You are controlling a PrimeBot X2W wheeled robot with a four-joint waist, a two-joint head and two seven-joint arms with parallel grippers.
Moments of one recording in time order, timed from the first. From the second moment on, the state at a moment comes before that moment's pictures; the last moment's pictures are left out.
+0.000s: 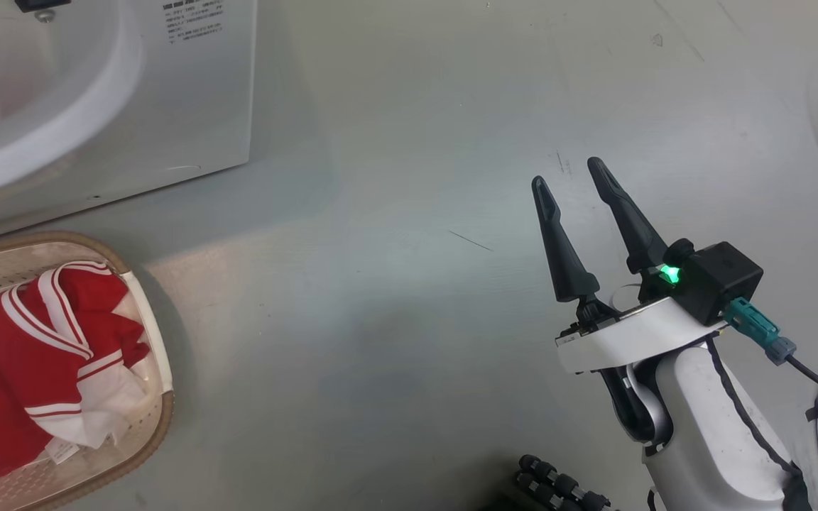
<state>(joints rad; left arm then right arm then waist) -1.06 0.41 0.12 0.75 -0.57 -0.08 0.60 -0.30 -0.04 0.33 0.10 0.35 0.08 -0.26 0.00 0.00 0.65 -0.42</state>
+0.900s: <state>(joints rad) -1.03 0.38 0.06 0.82 -0.56 -0.11 0.45 -0.30 -0.04 0.29 0.12 0.31 0.08 -0.26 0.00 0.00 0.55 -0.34</state>
